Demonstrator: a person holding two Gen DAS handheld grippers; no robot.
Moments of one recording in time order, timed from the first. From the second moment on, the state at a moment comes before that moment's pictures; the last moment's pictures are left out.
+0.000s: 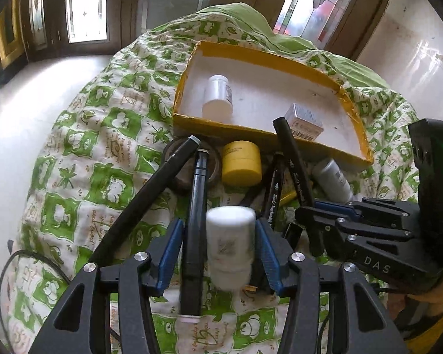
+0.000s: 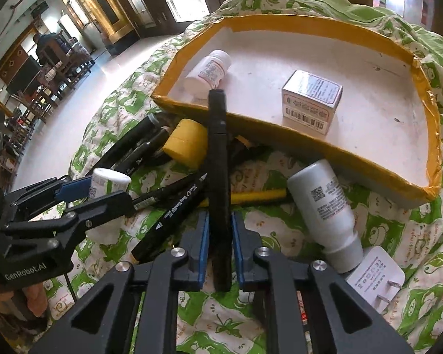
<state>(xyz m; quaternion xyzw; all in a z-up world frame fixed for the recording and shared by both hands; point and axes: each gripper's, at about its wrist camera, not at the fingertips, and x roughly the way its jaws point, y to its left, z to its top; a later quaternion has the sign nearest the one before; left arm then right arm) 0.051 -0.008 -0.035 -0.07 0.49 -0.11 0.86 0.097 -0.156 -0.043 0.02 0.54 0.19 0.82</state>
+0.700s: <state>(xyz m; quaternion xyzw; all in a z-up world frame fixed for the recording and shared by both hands) 0.063 -0.042 -0.056 -0.03 0.53 -0.18 0.83 0.097 -0.166 -0.039 0.04 0.54 0.18 0.82</state>
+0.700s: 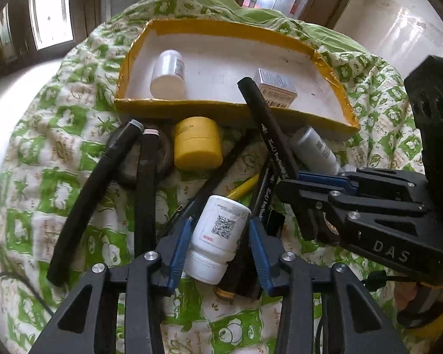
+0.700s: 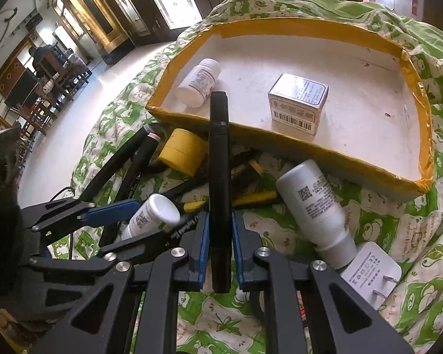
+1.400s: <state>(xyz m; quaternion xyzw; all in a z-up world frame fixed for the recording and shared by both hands) 0.061 -0.042 -0.060 -0.04 0.54 -0.17 0.83 0.092 -0.177 -0.032 0.08 0.54 0.19 0.82</state>
